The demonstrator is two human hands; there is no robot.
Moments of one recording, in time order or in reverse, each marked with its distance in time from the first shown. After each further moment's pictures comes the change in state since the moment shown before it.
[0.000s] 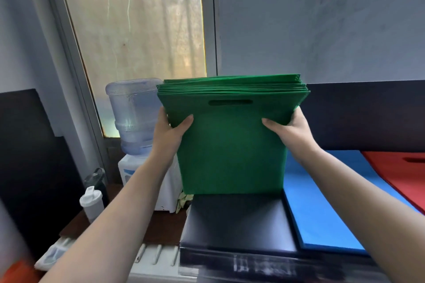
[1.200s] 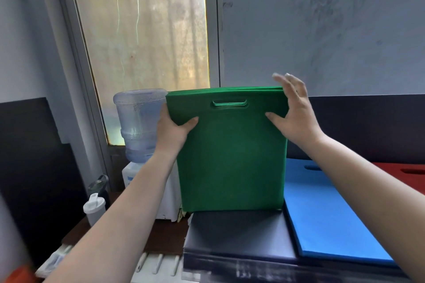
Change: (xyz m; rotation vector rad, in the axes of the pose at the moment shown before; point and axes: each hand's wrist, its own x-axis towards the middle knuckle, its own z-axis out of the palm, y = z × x) left_hand 0.003 0.041 0.007 0.248 0.084 0.126; right_hand 0.005 -0.066 -0.001 -0.672 -0.044 -0.482
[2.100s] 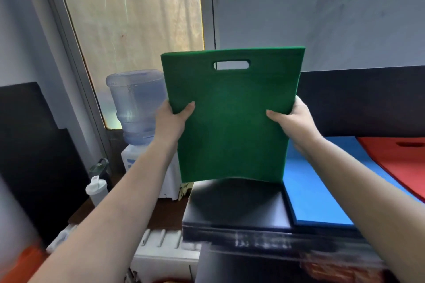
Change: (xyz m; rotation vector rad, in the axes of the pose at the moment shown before) left_hand -0.022 -0.013 0.006 -0.101 -0.062 -0.158; right_hand -0.046 0.029 0.025 0.633 0.014 0.558
